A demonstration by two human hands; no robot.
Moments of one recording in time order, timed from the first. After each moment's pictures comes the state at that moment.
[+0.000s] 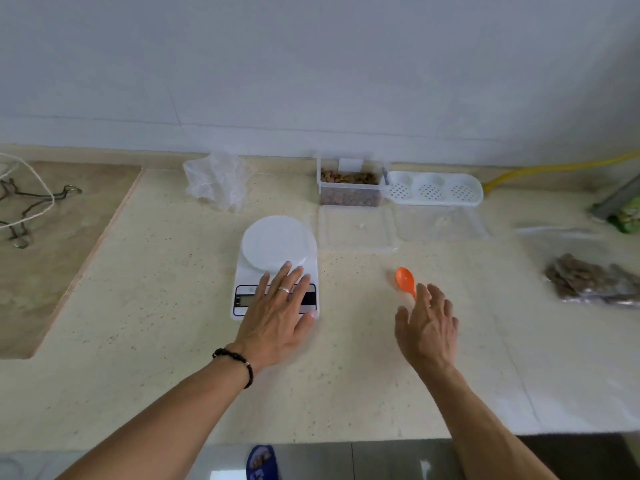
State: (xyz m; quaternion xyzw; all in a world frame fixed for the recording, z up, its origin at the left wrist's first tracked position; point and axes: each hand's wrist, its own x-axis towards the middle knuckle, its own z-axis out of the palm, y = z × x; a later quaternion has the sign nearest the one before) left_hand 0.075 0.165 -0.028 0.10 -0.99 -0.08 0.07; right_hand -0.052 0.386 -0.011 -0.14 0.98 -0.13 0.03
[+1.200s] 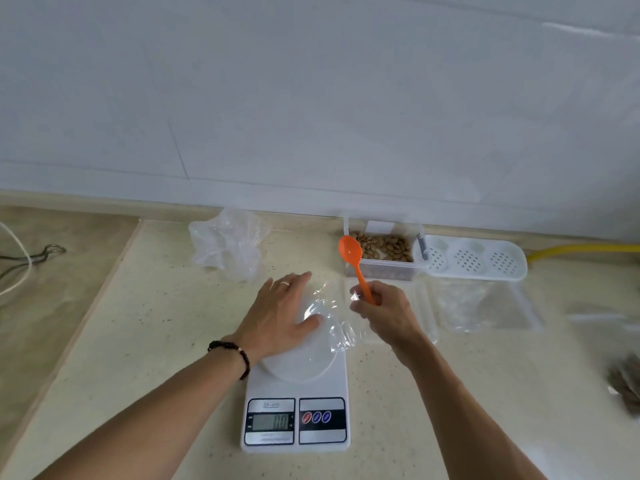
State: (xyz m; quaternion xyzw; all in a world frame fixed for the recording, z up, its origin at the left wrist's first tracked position) left_hand -0.046 0.025 0.012 0.14 -0.95 -0.27 0.01; right_hand -0.161 0.196 0.045 -0.14 0.82 -0.49 0.27
